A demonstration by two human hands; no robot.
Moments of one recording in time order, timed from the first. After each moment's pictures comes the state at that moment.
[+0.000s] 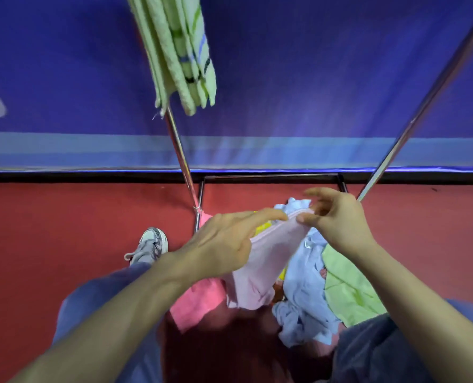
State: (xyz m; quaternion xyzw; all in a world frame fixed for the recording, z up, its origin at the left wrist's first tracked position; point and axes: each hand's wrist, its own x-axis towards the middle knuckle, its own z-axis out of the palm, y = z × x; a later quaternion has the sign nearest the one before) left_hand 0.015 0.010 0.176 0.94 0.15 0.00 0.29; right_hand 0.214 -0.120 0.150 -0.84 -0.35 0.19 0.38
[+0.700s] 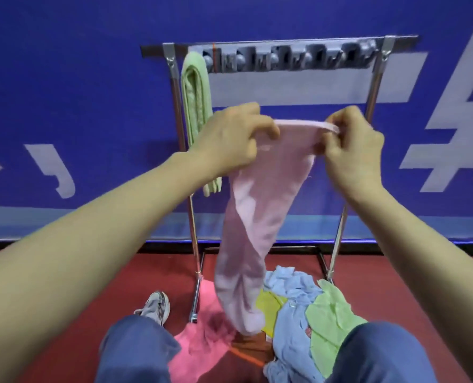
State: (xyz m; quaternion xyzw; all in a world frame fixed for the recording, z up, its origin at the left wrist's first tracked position) left_hand 0.030 -0.025 0.470 0.96 0.10 0.27 -0.02; right_hand 0.183 -0.182 0.432 -0.74 -0.40 -0.20 0.50
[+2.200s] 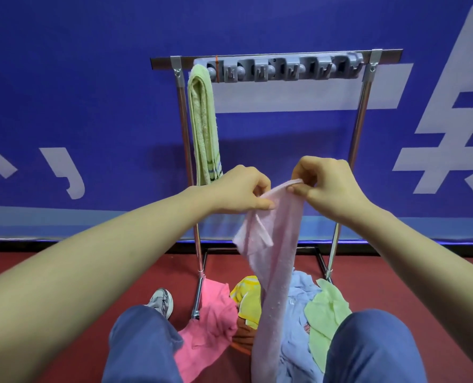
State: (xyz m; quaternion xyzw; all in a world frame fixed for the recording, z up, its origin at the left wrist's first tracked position) left_hand 0.012 -0.067 0.421 0.98 0.13 0.10 0.14; right_hand 0.149 -0.224 0.418 -0.75 -0.56 -0.10 0.35
